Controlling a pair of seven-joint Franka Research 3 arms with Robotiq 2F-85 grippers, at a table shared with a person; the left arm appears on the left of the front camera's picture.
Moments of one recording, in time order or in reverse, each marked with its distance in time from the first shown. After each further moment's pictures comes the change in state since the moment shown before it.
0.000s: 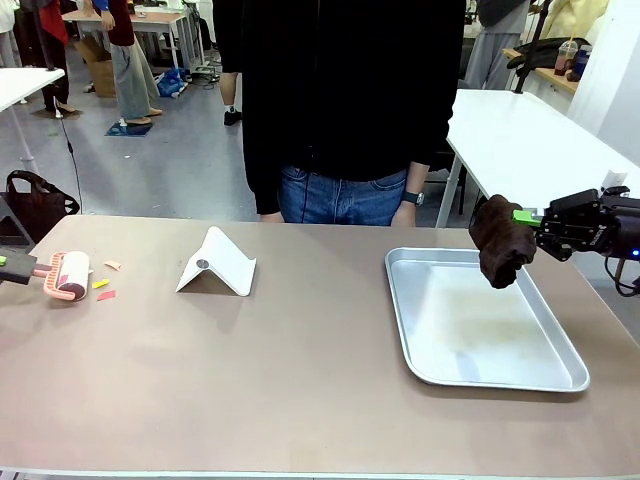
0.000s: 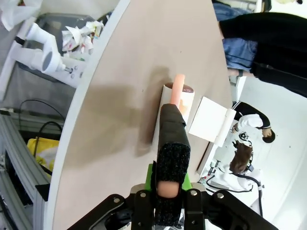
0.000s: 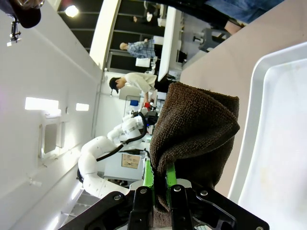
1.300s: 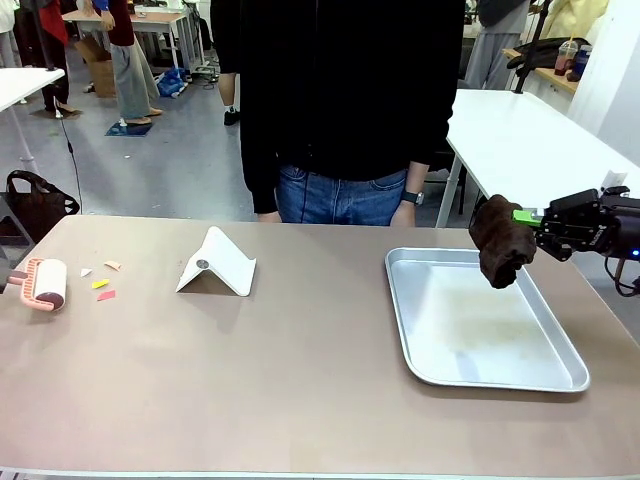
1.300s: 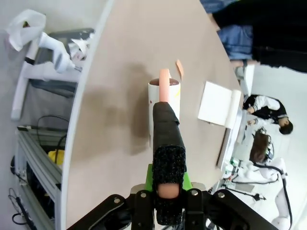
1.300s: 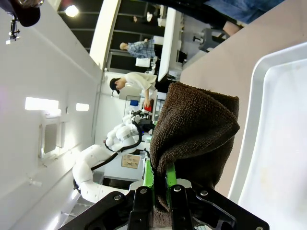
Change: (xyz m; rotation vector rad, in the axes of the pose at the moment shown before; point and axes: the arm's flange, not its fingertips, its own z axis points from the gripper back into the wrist) left arm -0.051 -0.003 0.040 0.061 -0.085 -0.168; right arm 0.000 0.000 0.000 0.000 0.000 0.000
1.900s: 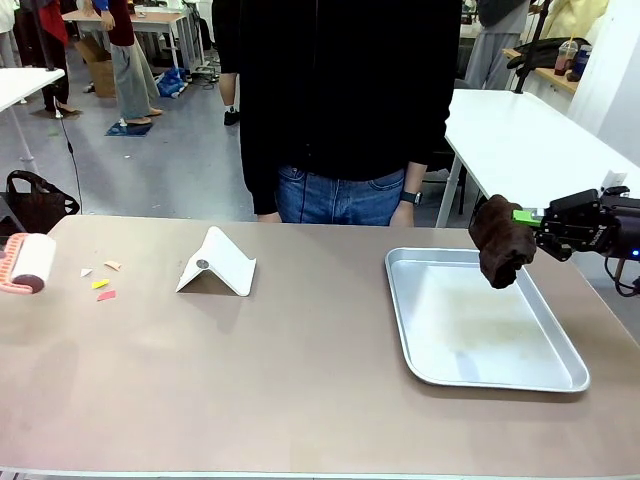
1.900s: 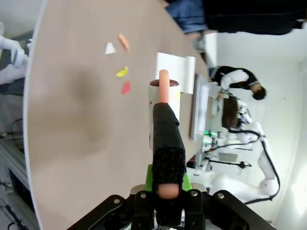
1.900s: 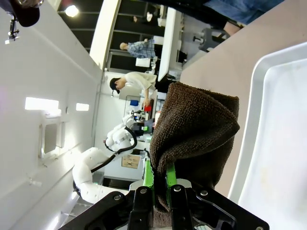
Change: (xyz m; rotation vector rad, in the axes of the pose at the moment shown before) left arm -0.026 -0.020 0.028 -0.183 0.105 -0.114; right arm 0.000 0.000 0.000 0.000 0.000 0.000
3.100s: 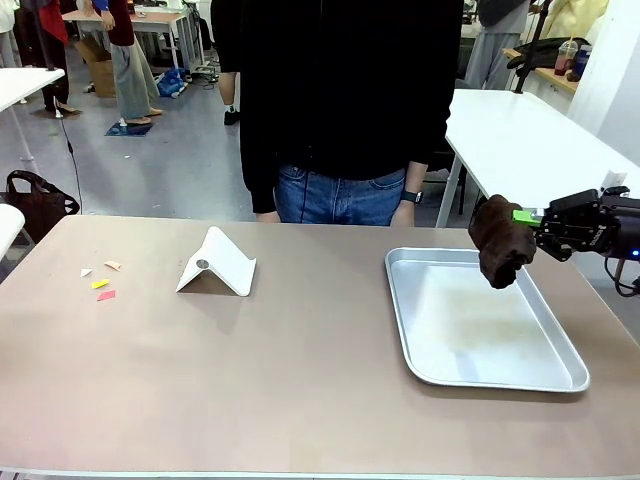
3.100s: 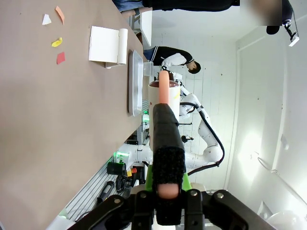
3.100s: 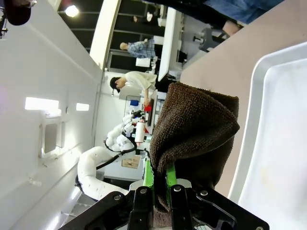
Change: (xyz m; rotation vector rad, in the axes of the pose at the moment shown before) left arm -0.034 0.009 0.031 -0.372 0.105 0.023; right arm 0.000 0.000 0.000 0.001 0.000 0.000
